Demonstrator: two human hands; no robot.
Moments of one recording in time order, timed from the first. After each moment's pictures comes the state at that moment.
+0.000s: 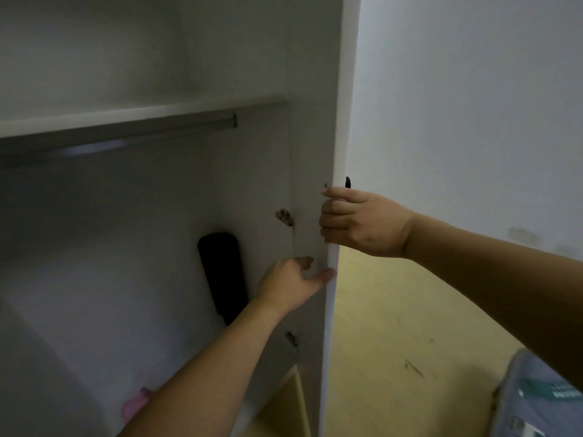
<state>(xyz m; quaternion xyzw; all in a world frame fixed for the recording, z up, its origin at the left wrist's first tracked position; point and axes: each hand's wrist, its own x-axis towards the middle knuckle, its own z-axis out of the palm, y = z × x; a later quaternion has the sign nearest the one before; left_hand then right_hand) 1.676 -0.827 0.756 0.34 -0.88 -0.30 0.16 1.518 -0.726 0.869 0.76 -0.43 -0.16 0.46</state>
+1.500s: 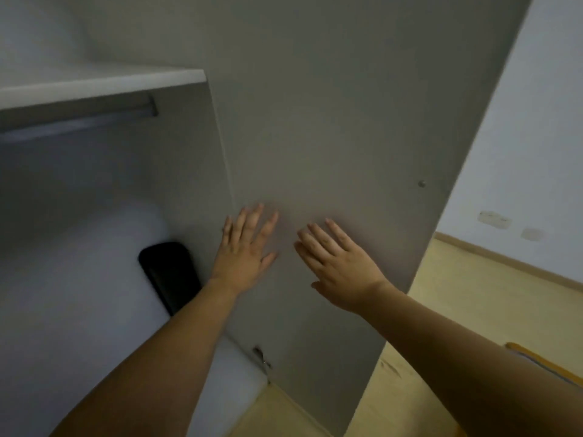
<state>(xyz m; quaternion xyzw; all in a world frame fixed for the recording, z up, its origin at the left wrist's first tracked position) 1.512 -1.002 0.712 0.19 -0.94 0.07 0.26 1.399 -0.800 0.776 0.62 -0.72 -0.20 0.25</state>
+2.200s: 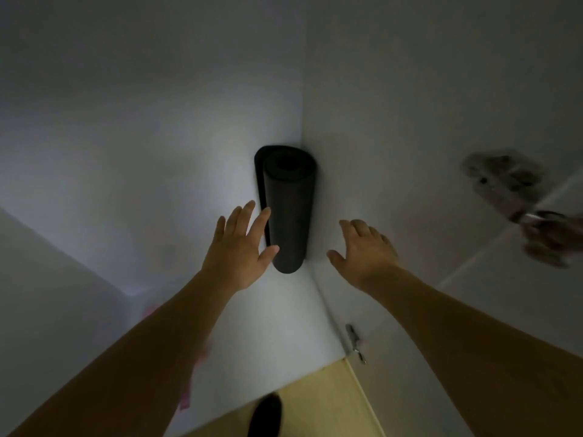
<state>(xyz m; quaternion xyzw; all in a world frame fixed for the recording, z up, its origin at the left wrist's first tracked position) 1.695 -1.255 0.451 0.52 -0.86 -0.03 0.04 1.473 -1.185 0.483 0.64 -0.76 -0.02 -0.11</state>
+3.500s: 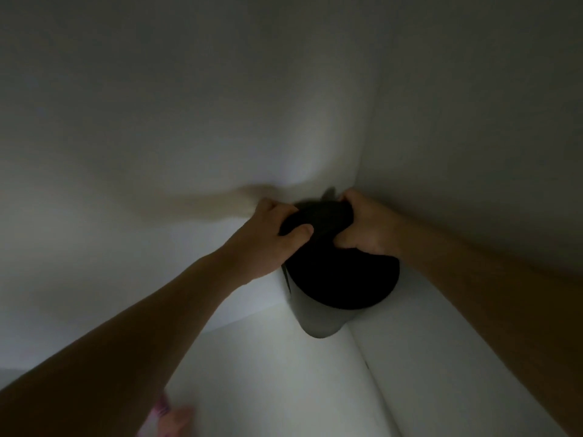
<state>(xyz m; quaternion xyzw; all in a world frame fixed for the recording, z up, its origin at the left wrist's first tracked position) 1.648 -1.578 0.363 0.52 -0.76 -0.37 0.12 1.454 -1.560 0.365 0.58 -0.68 0.17 -0.41</state>
